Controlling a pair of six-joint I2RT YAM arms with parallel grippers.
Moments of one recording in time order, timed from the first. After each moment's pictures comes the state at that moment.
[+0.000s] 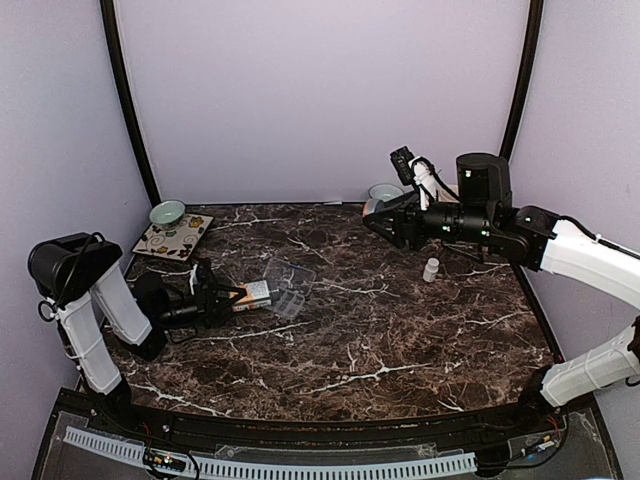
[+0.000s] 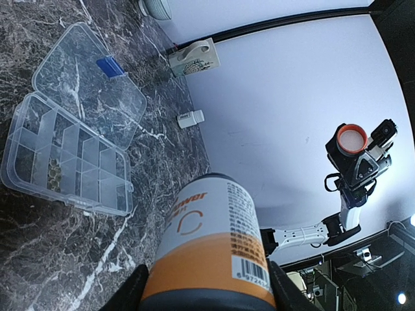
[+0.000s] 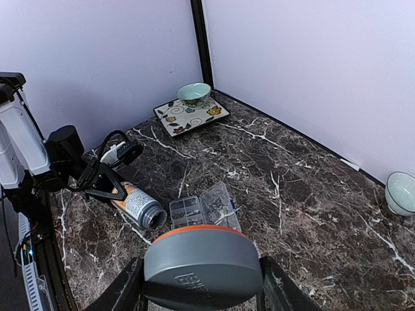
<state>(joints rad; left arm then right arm) -0.31 1.81 0.23 1.50 0.86 -1.19 0.77 1.23 1.10 -0.17 -0.23 0.06</state>
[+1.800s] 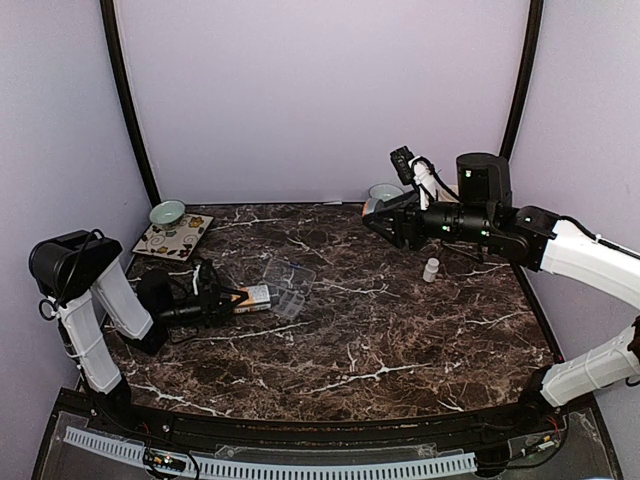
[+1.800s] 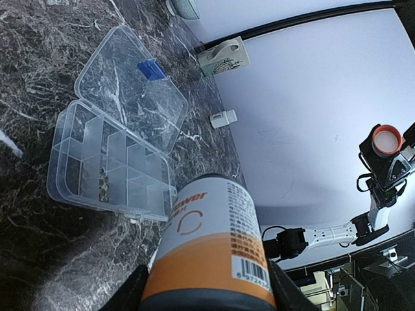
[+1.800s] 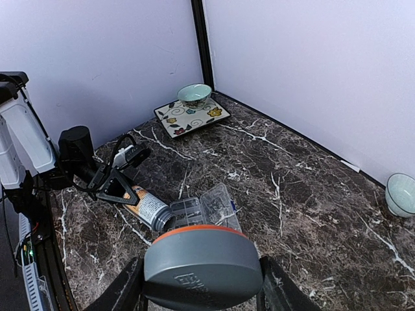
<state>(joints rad) -0.28 1.83 0.28 1.33 0.86 -1.03 0.77 1.23 1.10 -0.17 -0.23 0.06</state>
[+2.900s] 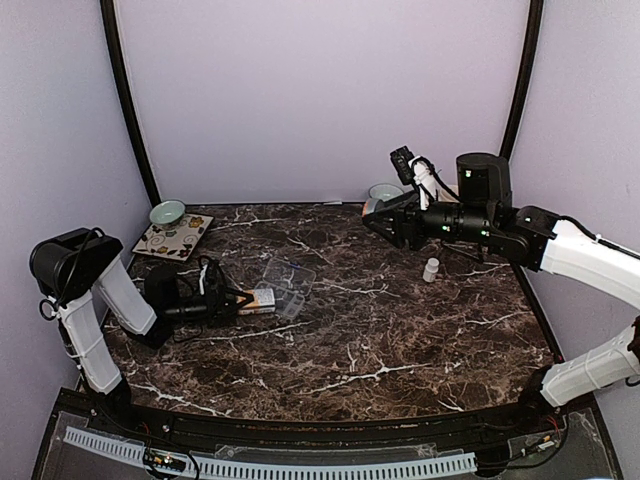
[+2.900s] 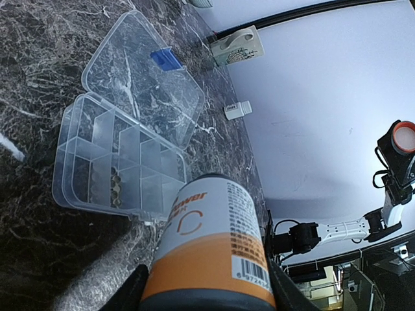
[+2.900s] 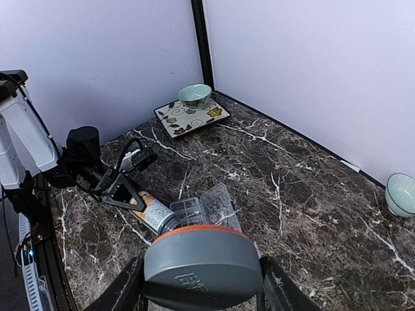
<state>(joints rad) -0.30 1.83 0.34 1.18 0.85 -0.95 0.77 1.23 1.10 -0.17 -0.23 0.06</state>
